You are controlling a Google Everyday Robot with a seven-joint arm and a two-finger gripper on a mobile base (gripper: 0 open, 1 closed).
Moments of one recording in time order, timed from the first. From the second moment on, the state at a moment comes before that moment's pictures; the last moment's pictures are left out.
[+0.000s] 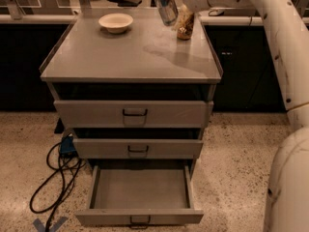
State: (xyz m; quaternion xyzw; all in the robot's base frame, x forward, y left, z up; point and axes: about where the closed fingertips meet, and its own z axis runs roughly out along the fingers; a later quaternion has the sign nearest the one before) arm 0.782 -0.041 1.026 -0.78 0.18 -0.24 0.55
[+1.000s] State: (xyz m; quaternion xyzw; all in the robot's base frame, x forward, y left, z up) arm 0.760 -0.034 0.923 -0.84 0.19 -0.11 0.50
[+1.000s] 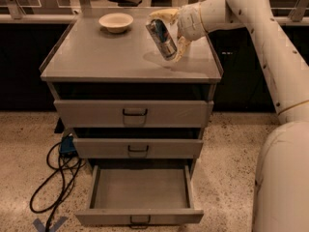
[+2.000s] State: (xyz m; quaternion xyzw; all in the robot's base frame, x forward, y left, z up) arm 0.753 -0.019 0.930 -0.80 0.19 -0.10 0.56
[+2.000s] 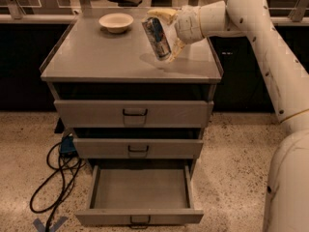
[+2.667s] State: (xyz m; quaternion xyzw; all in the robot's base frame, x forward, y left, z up) arm 0.753 -0.019 0.930 -0.80 0.19 -0.10 0.56
